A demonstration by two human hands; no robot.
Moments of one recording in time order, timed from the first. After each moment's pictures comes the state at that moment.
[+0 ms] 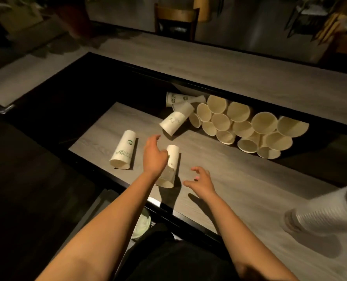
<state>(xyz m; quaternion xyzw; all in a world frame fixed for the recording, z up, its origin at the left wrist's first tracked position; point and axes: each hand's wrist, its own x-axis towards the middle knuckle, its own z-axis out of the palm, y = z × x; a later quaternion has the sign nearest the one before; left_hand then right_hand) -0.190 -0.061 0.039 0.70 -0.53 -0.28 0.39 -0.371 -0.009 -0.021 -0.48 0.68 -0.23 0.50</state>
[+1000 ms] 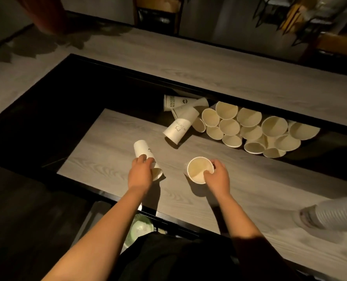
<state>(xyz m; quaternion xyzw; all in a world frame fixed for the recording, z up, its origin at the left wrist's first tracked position) -0.068 -0.113 -0.001 0.68 -0.71 -0.19 0.07 -0.318 -0.067 0.013 -0.42 0.80 -0.30 0.30</state>
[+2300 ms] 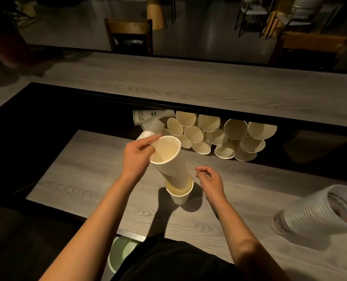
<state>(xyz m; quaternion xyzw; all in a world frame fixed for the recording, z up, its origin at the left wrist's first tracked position) -0.230 -0.119 0.123 0.51 -0.57 -0.44 0.47 -0.441 -0.055 0.000 -0.32 0.71 -0.45 0.44</state>
